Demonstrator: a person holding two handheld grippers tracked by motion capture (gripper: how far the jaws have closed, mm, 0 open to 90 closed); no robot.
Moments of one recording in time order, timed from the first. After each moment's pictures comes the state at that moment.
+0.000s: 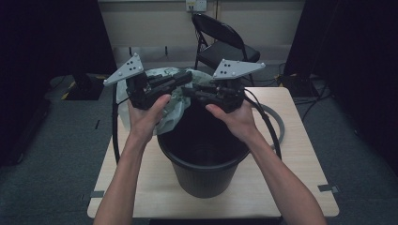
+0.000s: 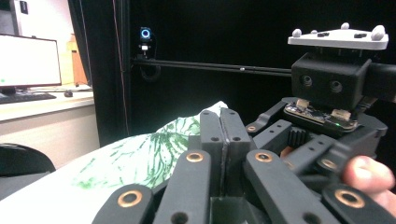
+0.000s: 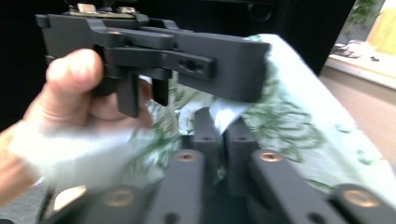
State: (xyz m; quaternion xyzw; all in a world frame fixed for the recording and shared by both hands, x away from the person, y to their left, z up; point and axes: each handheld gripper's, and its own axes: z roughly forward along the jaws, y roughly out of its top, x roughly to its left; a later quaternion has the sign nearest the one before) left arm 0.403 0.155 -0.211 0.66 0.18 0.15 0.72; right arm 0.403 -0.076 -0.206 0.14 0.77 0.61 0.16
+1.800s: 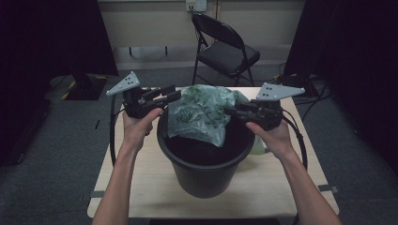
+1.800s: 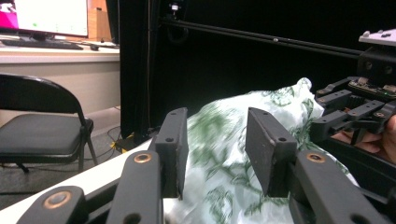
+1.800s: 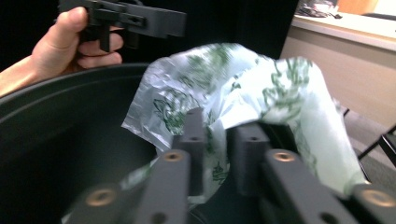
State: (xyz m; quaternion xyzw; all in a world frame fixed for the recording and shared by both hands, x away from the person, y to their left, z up) left arm 0.429 0.188 -0.276 0.68 0.26 0.13 0.68; right arm 0.398 -0.171 -0.262 0.21 0.78 0.57 0.17
